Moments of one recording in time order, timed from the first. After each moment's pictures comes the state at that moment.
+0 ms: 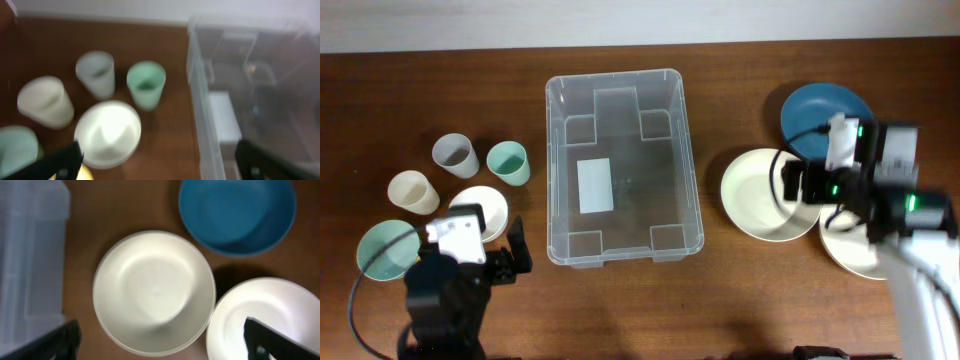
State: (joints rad) left arm 0.05 0.53 0.70 -0.67 0.00 -0.06; right arm -0.09 1.25 1.22 -0.95 -0.09 -0.06
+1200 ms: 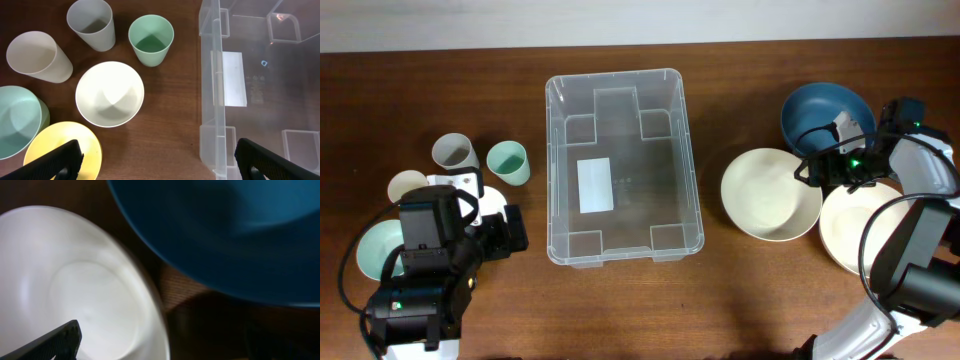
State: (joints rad) left arm 0.05 0.90 1.01 -0.96 -0.01 -0.09; right arm -0.40 1.95 1.39 -0.87 -0.38 -0.42
